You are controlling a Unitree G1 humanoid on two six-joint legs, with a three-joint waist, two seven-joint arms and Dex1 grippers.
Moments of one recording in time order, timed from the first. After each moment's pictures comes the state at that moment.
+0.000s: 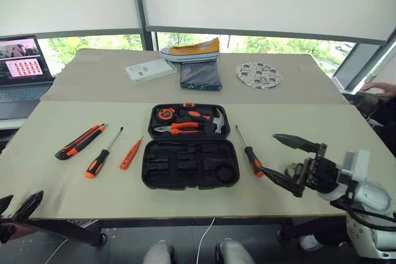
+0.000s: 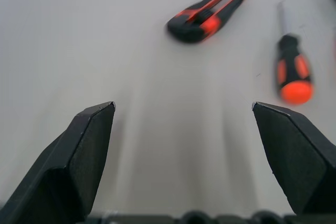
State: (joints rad) left arm 0.53 0.66 0.88 -0.11 -0.72 0.53 -0.64; right arm 0.05 -0.59 -0.21 -0.32 0.65 -0.11 1.08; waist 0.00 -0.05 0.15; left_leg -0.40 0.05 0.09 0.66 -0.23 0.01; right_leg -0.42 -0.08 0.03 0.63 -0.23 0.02
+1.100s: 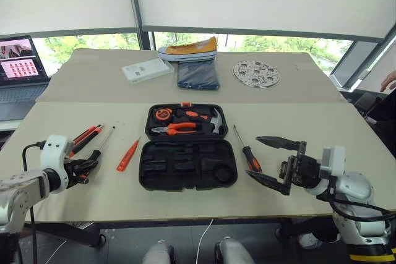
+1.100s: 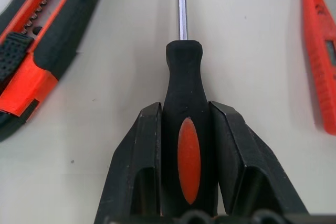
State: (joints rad) left arm -0.07 0.80 0.42 -0.06 -0.59 0.78 -0.56; right arm -0.06 -0.58 -0.15 -0.21 0.60 -0.13 1.16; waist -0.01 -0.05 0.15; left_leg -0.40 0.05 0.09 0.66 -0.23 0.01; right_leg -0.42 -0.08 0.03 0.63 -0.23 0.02
